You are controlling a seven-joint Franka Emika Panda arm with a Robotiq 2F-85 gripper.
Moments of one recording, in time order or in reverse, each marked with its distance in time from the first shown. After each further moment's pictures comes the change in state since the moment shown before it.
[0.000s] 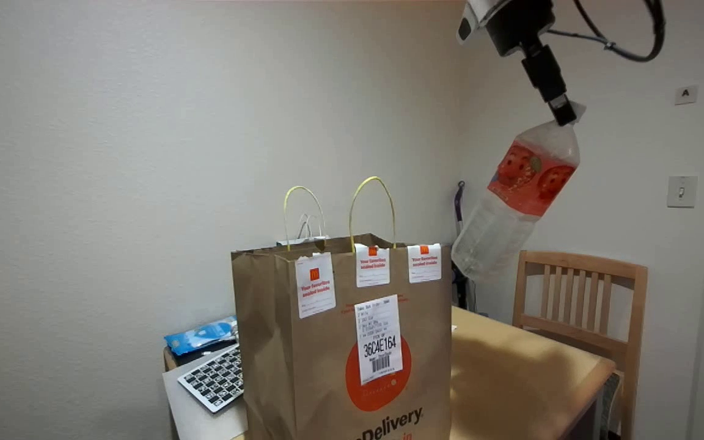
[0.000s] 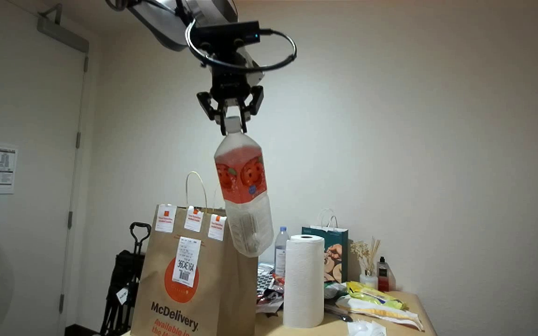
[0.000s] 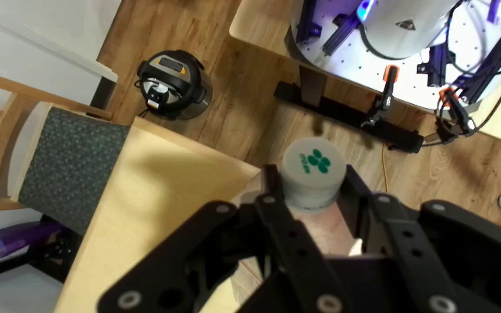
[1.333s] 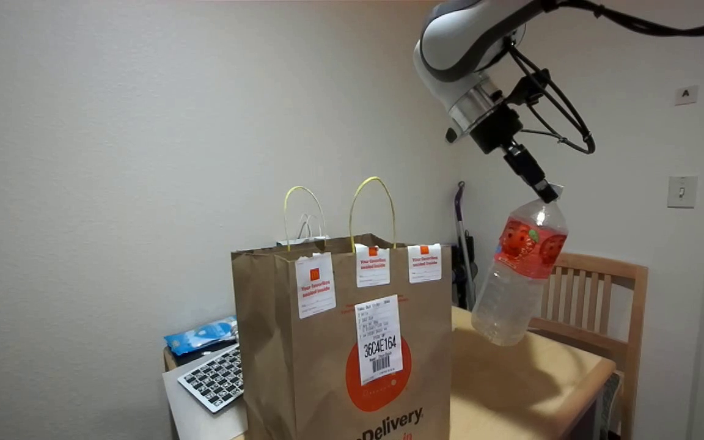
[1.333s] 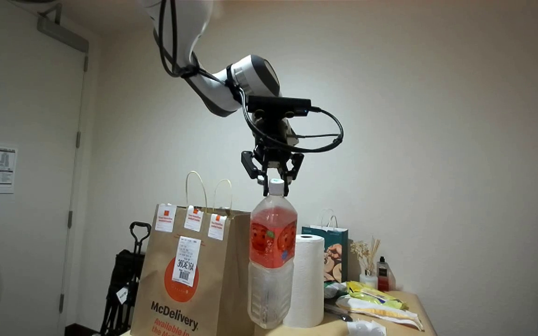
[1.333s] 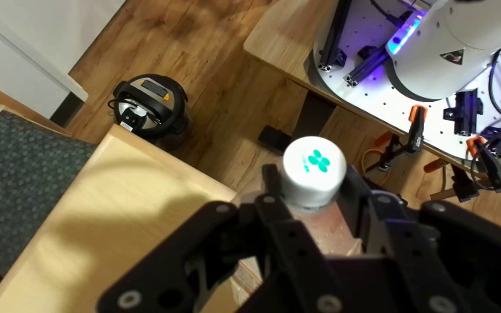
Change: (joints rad) arm -0.060 0.259 -0.086 -0.033 -0.043 0.121 -0.224
